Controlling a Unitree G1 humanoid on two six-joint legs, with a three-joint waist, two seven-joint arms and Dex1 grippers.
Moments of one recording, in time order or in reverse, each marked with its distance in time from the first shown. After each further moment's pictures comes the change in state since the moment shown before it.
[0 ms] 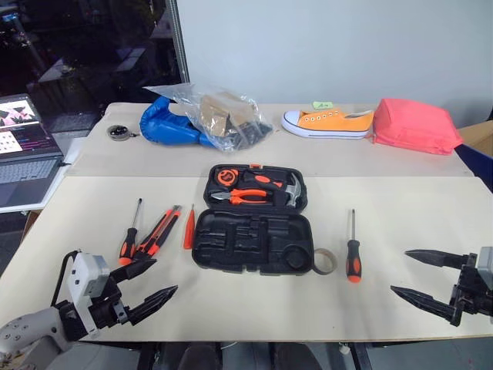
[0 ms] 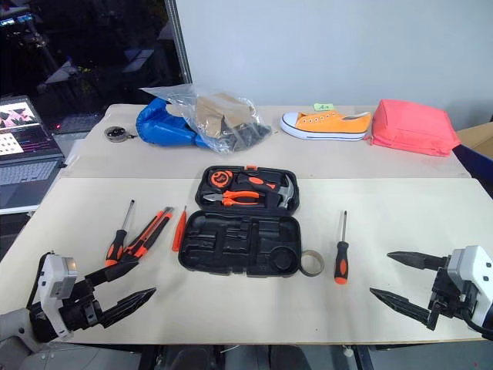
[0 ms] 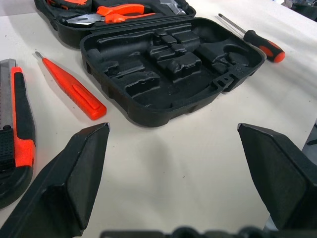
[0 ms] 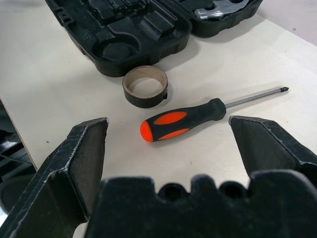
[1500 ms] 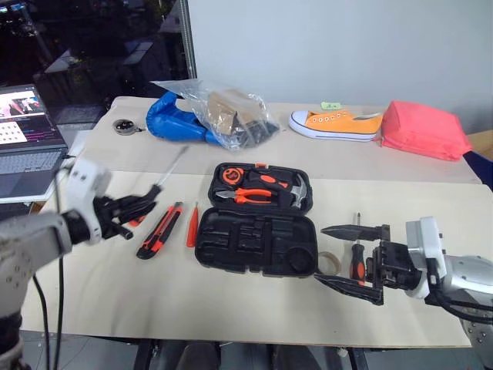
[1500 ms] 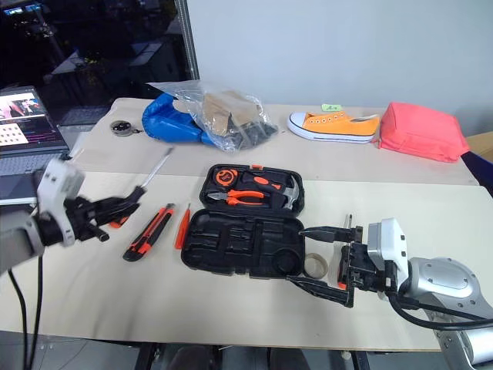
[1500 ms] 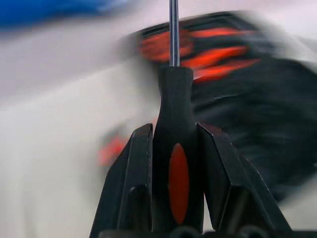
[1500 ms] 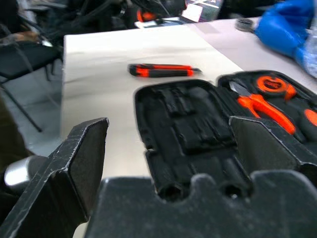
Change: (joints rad) left arm -0.898 0.333 -0.316 0.164 -0.038 0.480 0.074; right arm -0.232 0.063 0.305 -0.363 0.155 0.157 -0.210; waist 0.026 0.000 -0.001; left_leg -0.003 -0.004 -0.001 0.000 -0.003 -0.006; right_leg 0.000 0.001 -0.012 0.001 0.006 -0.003
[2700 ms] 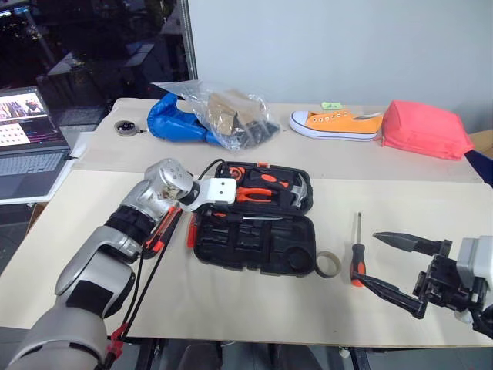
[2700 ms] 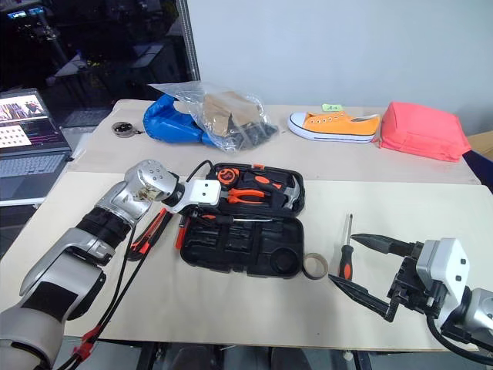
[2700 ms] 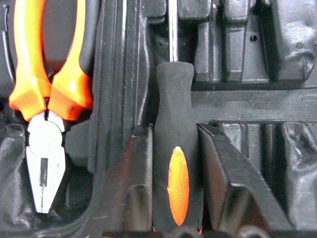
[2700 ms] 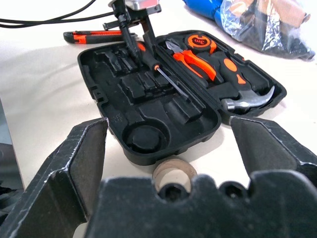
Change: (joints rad) left arm -0.603 -0.443 -0.658 1.004 0.876 -0.866 -0.459; right arm 0.227 0.030 -0.281 -0.056 -0.028 -0.020 -0.035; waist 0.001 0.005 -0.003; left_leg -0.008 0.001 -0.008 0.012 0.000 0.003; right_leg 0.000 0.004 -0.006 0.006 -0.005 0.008
